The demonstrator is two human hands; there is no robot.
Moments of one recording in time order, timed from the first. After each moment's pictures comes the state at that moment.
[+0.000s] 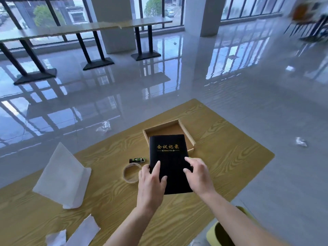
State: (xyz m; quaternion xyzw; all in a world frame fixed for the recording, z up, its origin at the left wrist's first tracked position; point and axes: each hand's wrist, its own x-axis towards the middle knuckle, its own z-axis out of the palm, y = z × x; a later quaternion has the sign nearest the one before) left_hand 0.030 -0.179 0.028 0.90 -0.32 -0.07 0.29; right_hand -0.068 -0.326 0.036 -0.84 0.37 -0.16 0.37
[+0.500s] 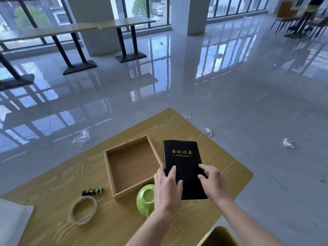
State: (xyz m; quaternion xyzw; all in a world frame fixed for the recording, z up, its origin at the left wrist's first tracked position) left_hand -0.030 -0.415 0.016 0.88 -0.35 -0.11 0.30; right_hand -0.134 -0.550 0.006 -0.80 0.45 -0.14 0.37
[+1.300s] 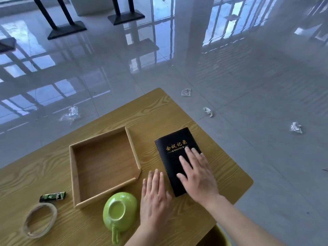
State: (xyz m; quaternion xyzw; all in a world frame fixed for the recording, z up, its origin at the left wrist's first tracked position) left_hand -0.037 -0.470 -0.101 0.90 -0.41 -0.09 0.12; right_hand -0.114 -0.638 -0.082 -0.96 0.25 -0.05 0.10
